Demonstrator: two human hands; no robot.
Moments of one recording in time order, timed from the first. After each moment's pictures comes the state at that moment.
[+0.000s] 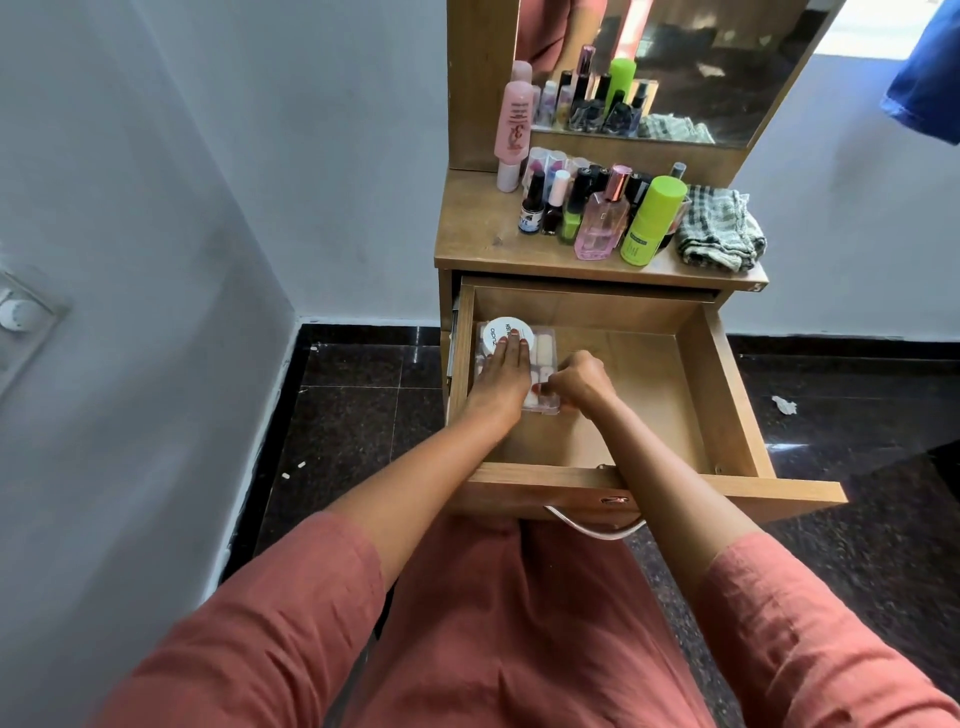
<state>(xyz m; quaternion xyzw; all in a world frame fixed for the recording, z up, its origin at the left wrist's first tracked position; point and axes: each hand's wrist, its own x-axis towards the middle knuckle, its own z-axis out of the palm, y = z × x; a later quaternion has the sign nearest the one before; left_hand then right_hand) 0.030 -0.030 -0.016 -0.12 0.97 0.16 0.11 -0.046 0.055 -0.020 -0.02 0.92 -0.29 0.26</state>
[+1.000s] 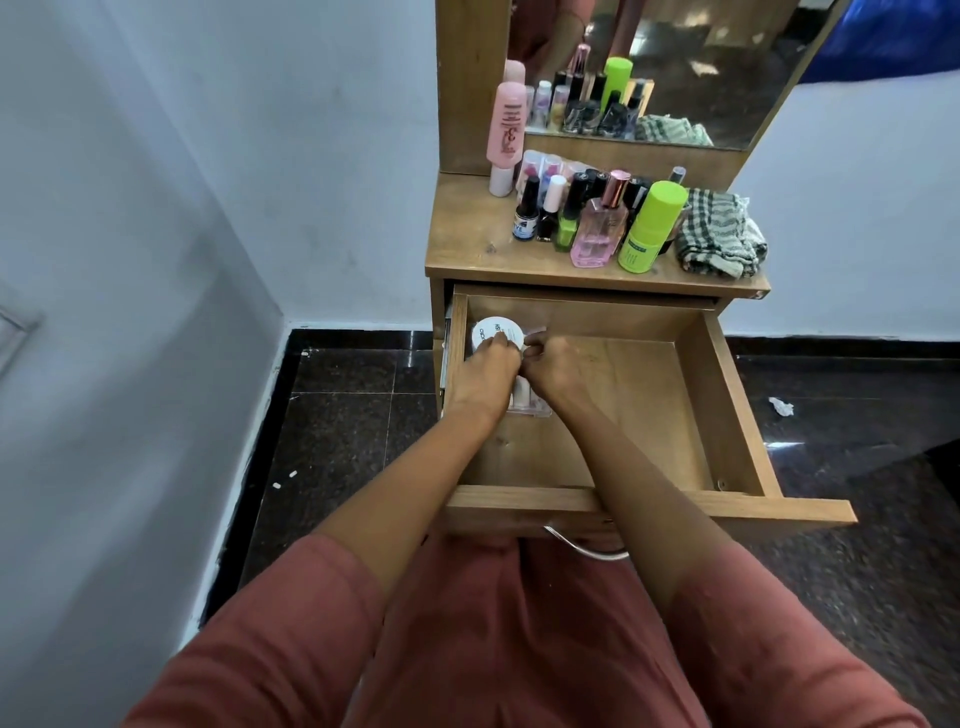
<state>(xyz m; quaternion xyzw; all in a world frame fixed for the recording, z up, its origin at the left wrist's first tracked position) 0.010 -0.048 -0.008 -0.13 0.99 0.11 0.03 -0.042 0.026 -0.007 -0.13 0.90 -0.40 0.14</state>
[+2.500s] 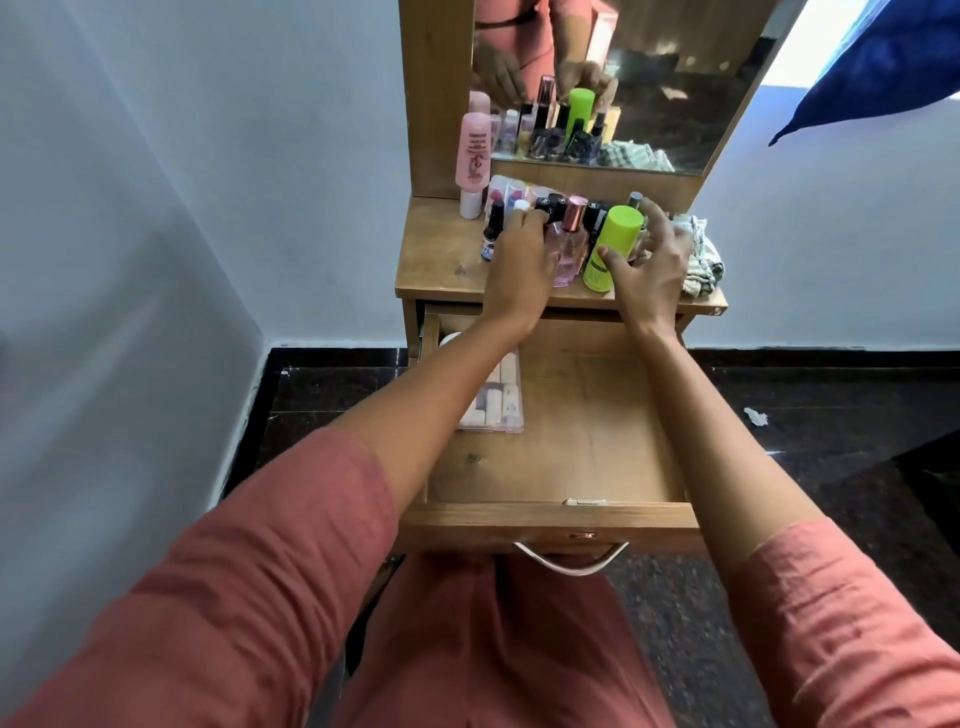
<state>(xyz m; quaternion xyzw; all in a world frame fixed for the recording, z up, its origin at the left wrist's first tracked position) -0.066 -0.028 0.086 -0.13 0.88 0.35 -0.28 -0.116 0.084 0.088 -0.12 0.86 -0.48 -0.15</state>
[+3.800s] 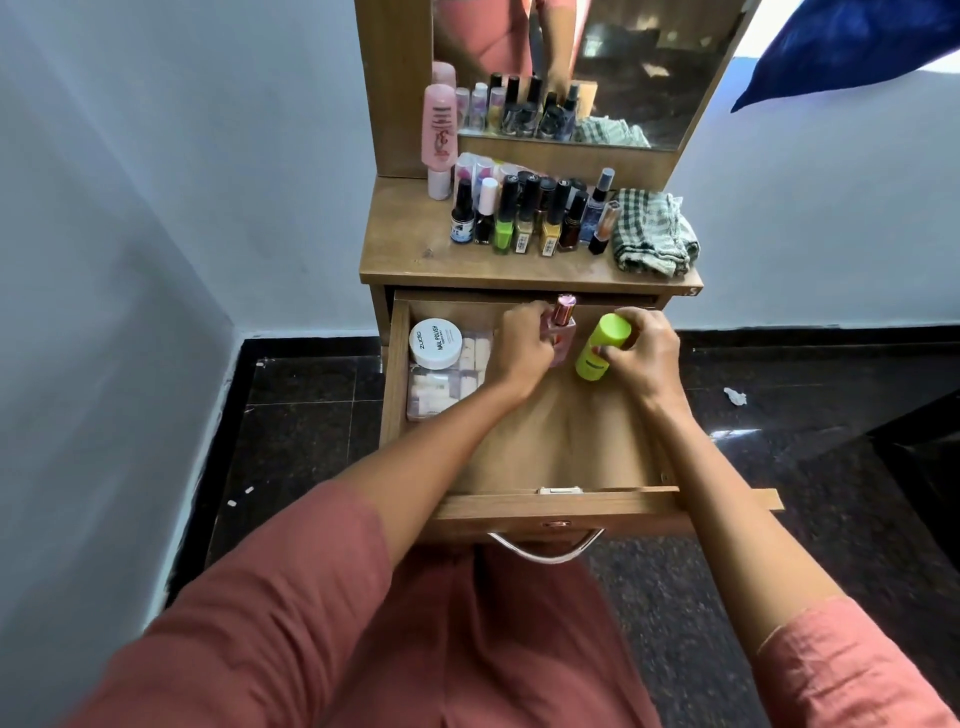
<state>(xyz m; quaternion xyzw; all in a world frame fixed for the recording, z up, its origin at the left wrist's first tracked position) -0.044 0.023 0.025 -0.16 0.88 0.42 -0.12 -0.098 0.153 0.017 -0.13 0.92 -0.37 -0.05</state>
